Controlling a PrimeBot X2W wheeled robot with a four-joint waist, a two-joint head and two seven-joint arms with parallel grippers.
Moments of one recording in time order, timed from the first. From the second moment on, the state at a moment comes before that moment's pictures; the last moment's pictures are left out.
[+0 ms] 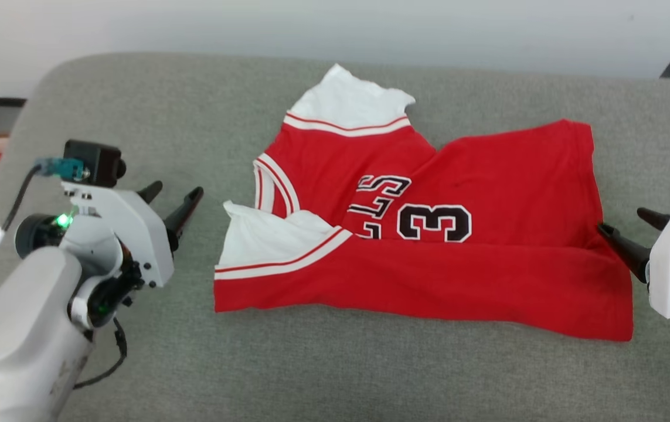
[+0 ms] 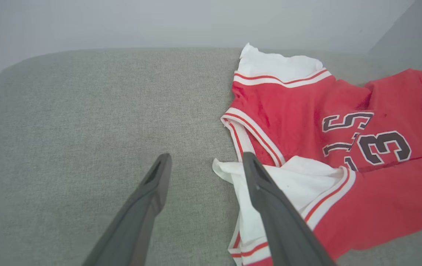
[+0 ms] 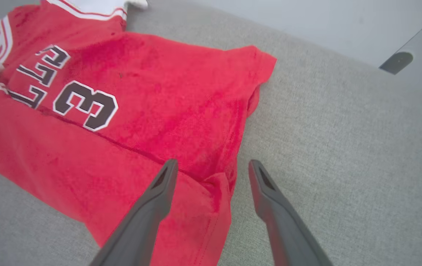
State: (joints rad) left arm -0.70 0.58 -0.57 0.44 -0.90 -0.05 0.27; right arm -0.48 -0.61 0.29 0.15 0.65 0.13 0.64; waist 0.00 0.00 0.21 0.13
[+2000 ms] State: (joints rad) left arm -0.58 0.69 -0.62 0.43 -1.10 0.15 0.77; right arm -0.05 -0.36 0.00 -0.16 0.51 0.13 0.41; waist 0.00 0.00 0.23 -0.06
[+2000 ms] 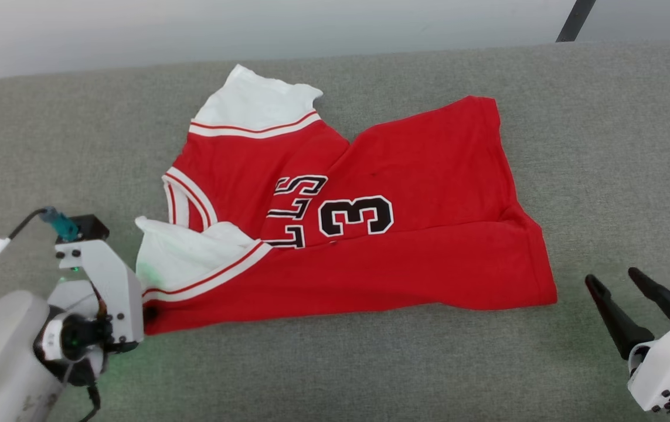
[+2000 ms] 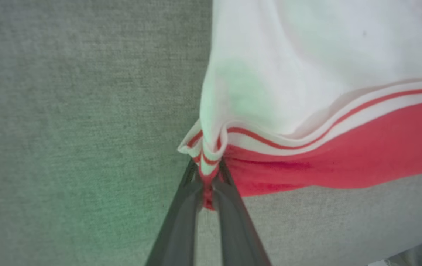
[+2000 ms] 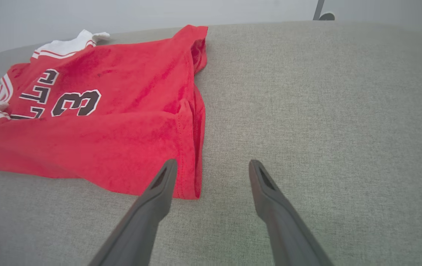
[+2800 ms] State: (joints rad) left arm -0.69 0.59 -0.64 0.53 -1.09 0.07 0.73; right arm -0.31 -0.33 0.06 0.13 0.51 0.13 0.83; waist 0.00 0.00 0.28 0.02
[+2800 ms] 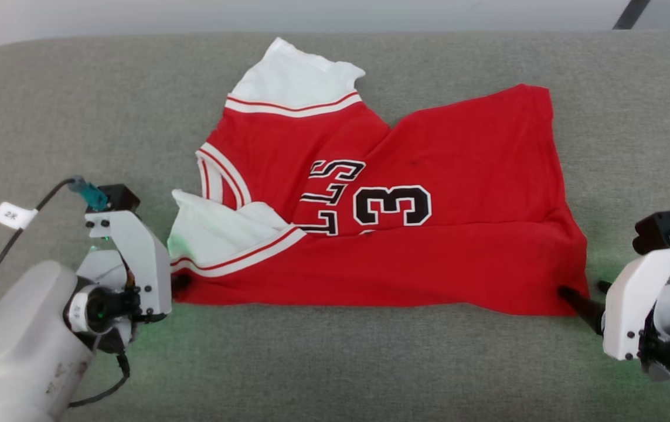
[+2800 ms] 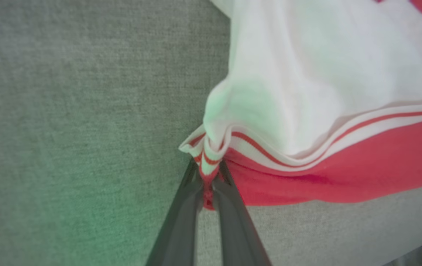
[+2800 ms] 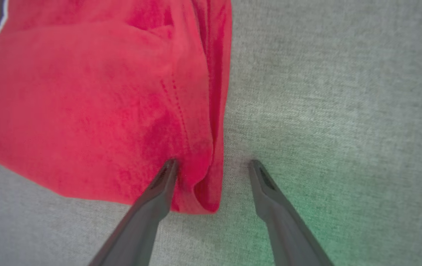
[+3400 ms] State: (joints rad) left arm -0.68 0.58 -0.64 0.52 -1.10 0.06 0.71; right arm -0.28 -0.39 0.06 0.13 0.56 0.13 0.89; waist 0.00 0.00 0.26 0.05
